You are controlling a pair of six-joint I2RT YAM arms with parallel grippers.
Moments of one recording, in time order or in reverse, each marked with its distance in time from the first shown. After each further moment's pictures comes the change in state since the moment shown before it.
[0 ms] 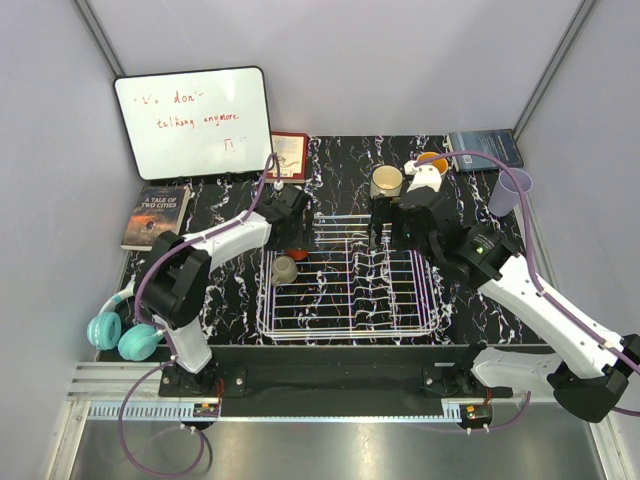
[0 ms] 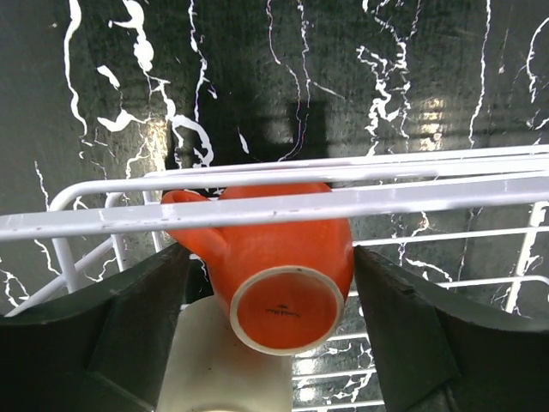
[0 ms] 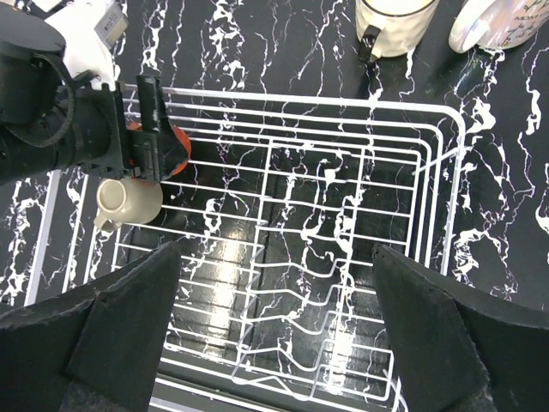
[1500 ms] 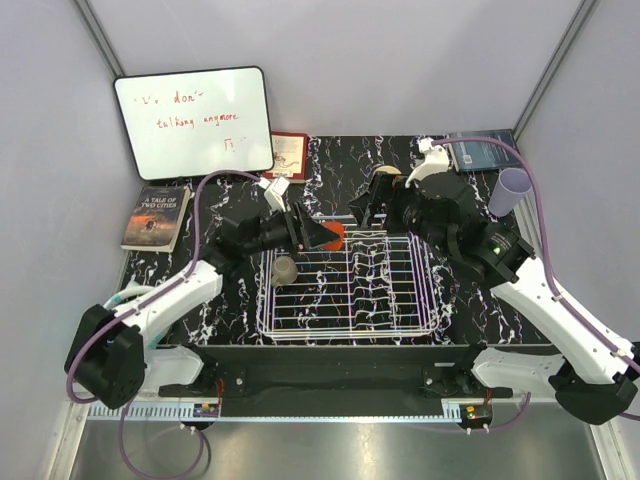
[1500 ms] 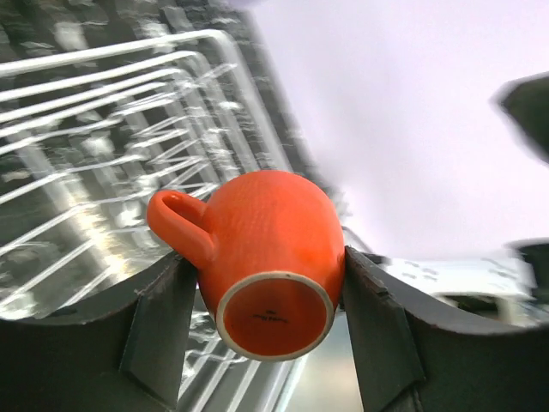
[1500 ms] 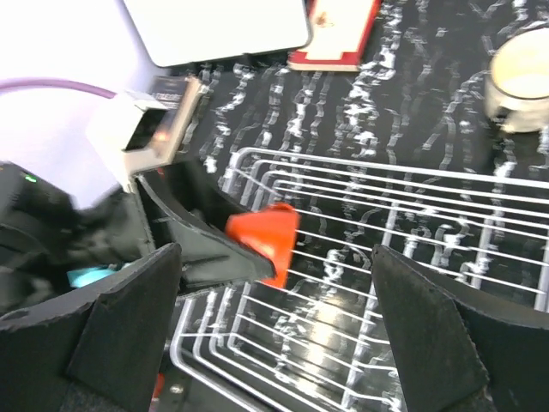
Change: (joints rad) left arm 0.019 -0.534 -0.424 0.733 0.705 -0.344; right arm 0.000 -0.015 0.090 0.179 -0.155 0.071
